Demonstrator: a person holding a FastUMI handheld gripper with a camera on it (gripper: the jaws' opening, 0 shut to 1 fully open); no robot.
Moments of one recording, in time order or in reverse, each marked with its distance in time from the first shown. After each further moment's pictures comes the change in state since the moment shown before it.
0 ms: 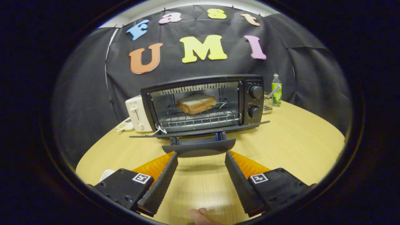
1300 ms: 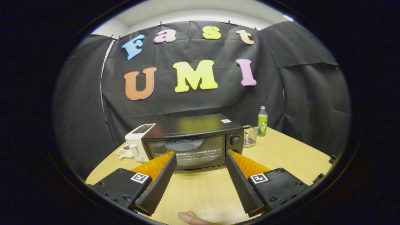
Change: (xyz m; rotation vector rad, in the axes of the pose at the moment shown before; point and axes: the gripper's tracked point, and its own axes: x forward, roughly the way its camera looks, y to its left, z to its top) arm -0.076 -0.022 0.143 -0.007 -0.175 -0.066
